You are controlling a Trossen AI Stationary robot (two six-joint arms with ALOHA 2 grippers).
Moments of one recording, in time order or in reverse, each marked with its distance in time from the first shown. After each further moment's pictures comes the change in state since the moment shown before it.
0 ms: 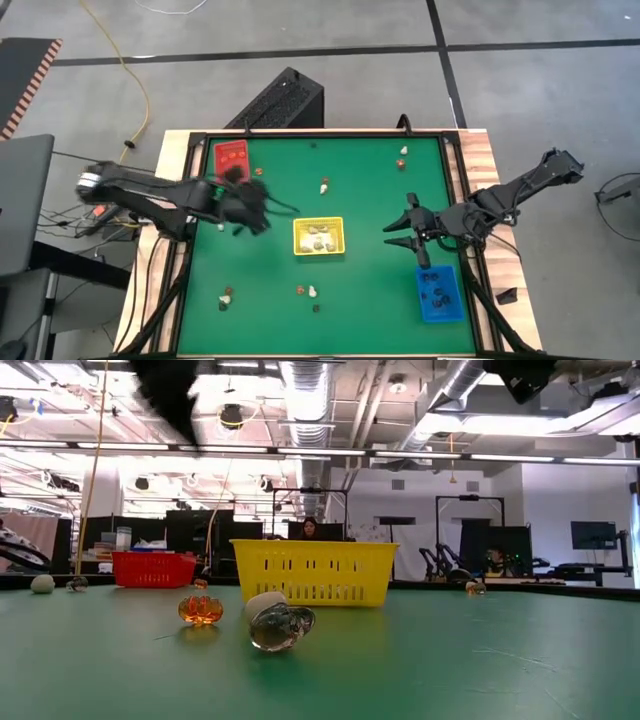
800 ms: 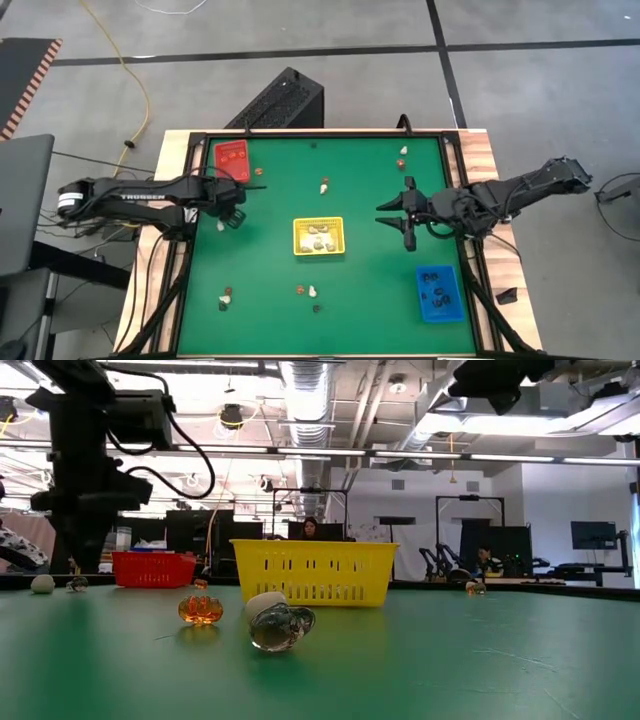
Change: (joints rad) left arm 0.391 -0.220 -0.536 0.035 0.424 -0.295; right arm -0.188 0.014 0.000 0.045 -0.007 -0.071
